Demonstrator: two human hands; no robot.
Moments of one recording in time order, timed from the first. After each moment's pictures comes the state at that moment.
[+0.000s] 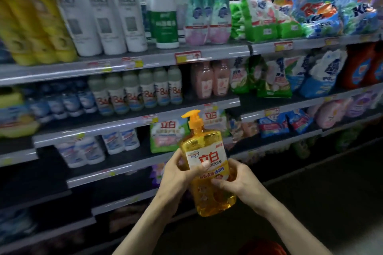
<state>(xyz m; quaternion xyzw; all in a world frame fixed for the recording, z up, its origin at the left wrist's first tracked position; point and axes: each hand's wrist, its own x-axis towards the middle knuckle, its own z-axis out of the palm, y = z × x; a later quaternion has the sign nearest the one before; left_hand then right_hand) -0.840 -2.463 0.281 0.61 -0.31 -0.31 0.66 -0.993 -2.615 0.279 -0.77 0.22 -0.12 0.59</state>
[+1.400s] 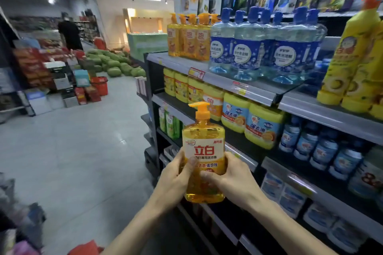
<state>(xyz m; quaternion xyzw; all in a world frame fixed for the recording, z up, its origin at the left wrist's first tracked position) -0.653 -2.065 0.326 0.75 0.02 0.14 0.65 -0.571 -2.245 0.339 -0.82 -0.26 0.08 0.50</state>
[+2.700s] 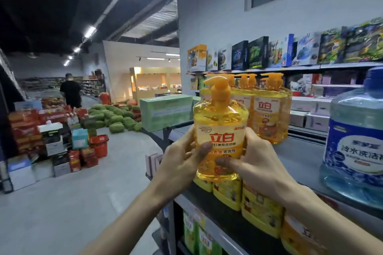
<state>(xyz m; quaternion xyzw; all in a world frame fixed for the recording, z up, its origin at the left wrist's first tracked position) -0.279 -1.682 0.513 0.77 -0.18 0.25 0.56 -0.197 -1.878 0.514 -0.77 -0.37 -0.16 0.50</state>
